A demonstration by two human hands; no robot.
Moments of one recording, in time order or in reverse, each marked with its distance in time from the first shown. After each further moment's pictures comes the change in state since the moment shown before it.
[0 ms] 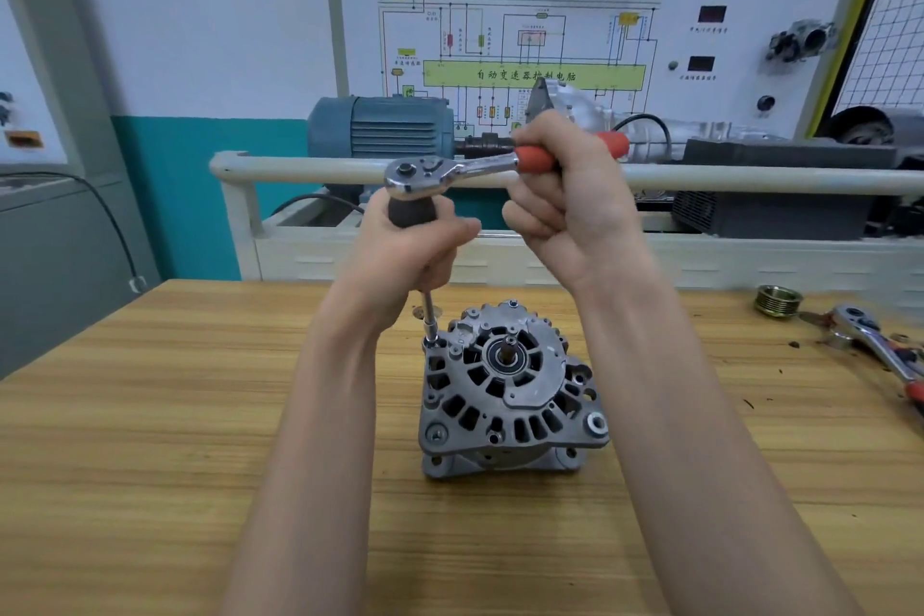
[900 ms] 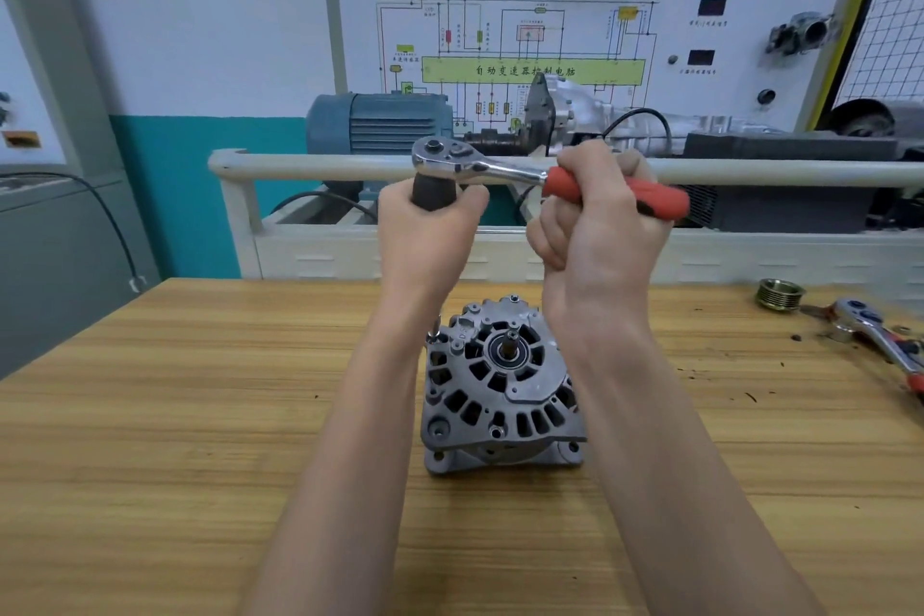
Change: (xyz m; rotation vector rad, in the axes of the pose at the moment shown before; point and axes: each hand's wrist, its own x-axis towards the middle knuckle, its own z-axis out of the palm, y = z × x) left_hand 0.011 -0.010 0.028 0.156 0.477 0.001; right_hand -0.028 0.022 0.001 0.118 0.263 -0.330
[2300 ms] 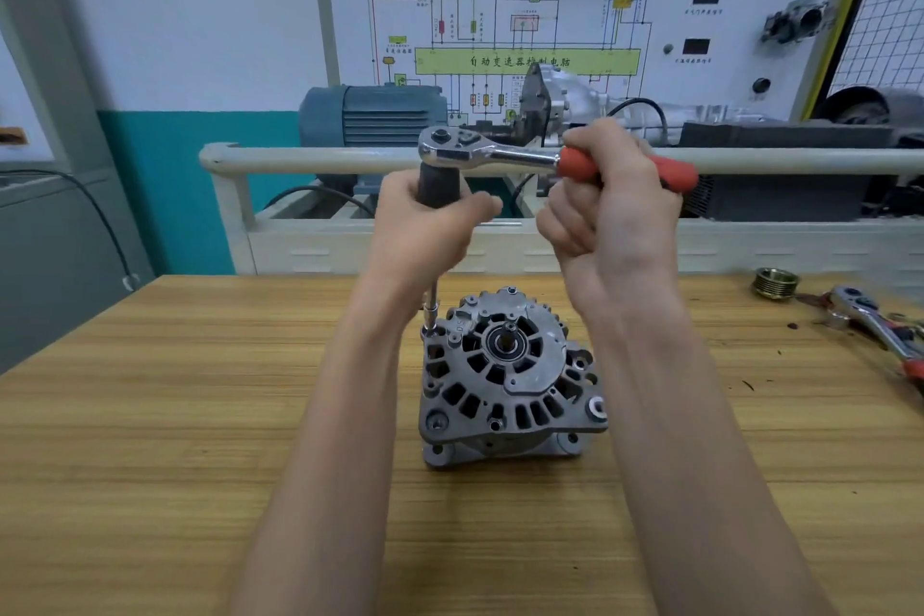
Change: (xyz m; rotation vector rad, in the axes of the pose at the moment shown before) left_hand 0.003 -0.002 -0.011 -0.011 -0.250 0.032; right_hand 0.007 -0.011 -0.007 -0.039 -0.051 0.115
